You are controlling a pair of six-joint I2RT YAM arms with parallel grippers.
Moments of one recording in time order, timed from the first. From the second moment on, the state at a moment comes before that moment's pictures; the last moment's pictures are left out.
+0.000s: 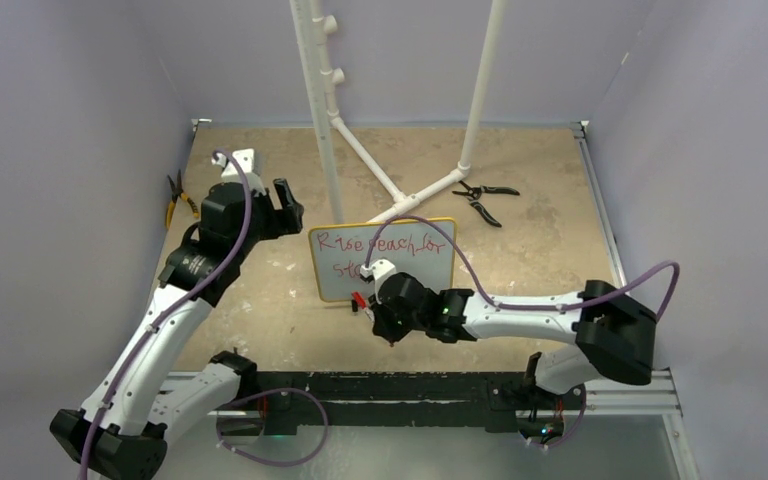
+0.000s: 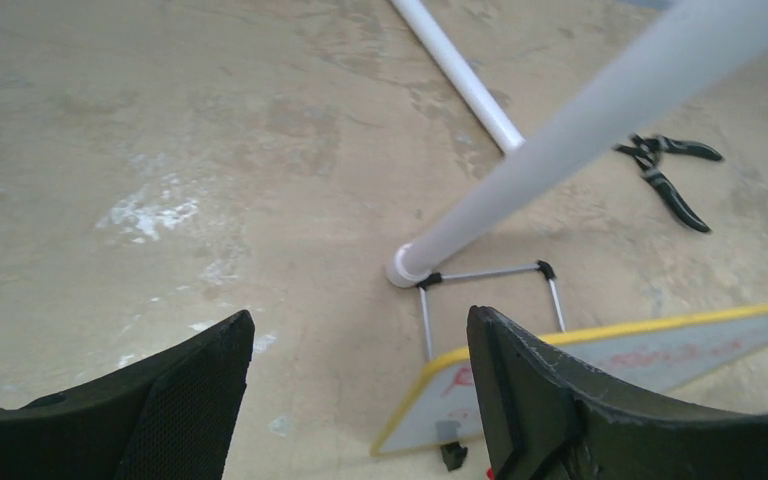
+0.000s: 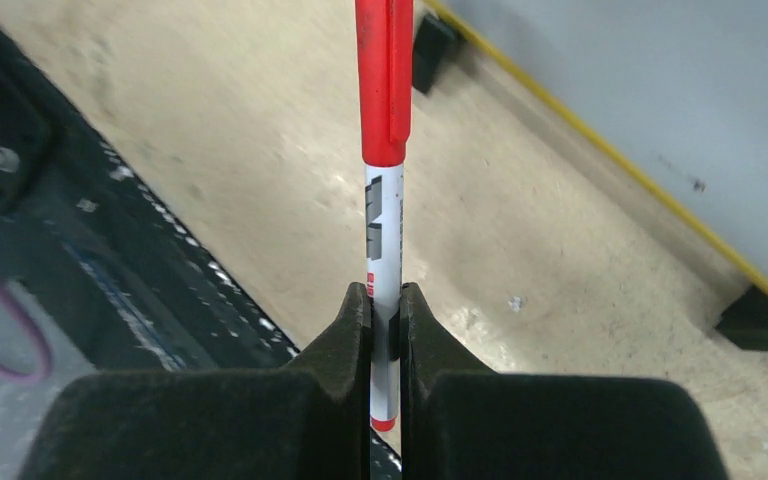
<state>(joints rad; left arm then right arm) -0.38 0.90 1.01 -0.53 -0.16 -0.38 1.18 1.41 0.77 -0.12 0.09 0.49</state>
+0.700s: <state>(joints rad) -0.36 0.84 0.87 -0.40 -0.54 -0.31 1.08 1.29 1.00 -0.23 0.19 0.41</state>
